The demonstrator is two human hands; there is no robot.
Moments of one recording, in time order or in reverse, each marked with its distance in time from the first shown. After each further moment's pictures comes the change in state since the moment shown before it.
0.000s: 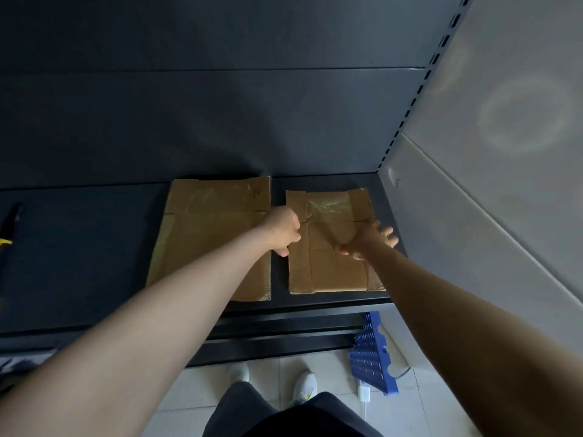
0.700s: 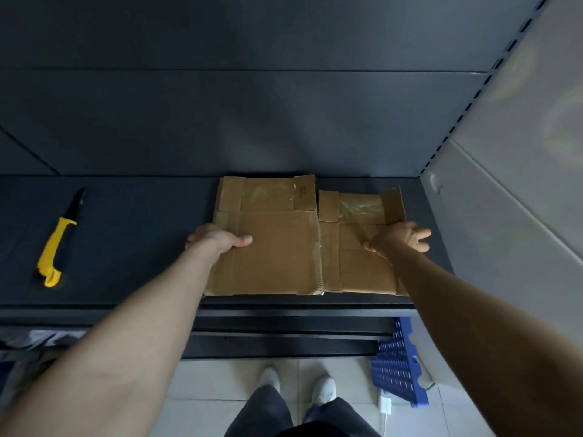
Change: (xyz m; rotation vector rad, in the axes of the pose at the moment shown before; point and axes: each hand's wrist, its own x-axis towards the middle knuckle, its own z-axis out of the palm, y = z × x) left_hand -0.033 -0.173 -0.045 -0.351 0.274 -0.738; right_hand -0.012 -0.038 0.015 0.249 0.131 0.151
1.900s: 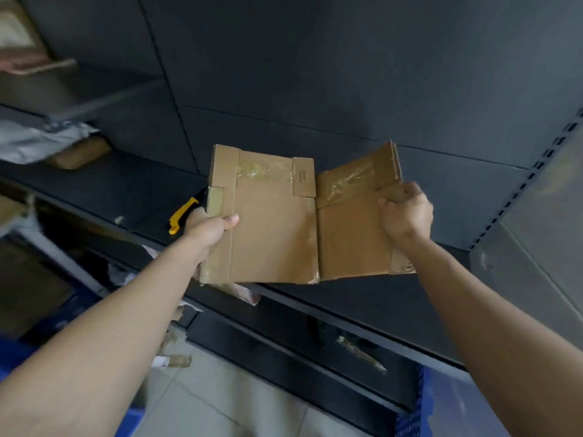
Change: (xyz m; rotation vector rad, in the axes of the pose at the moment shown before) left_hand -0.151 -0.103 -0.087 -0.813 0.425 0.232; right_hand -0.125 -0.041 -0.101 0.575 -0.017 -0.913
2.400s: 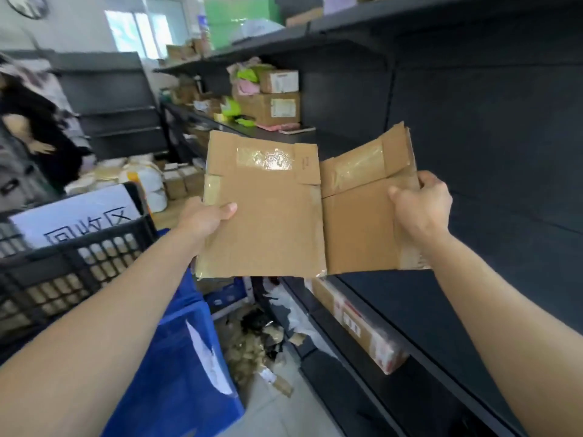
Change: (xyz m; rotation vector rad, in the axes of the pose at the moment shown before) left_hand -0.119 -0.010 -0.347 -0.246 0.558 0.040; right_hand -0.179 -0.249 0.149 0.359 -0.433 -0.420
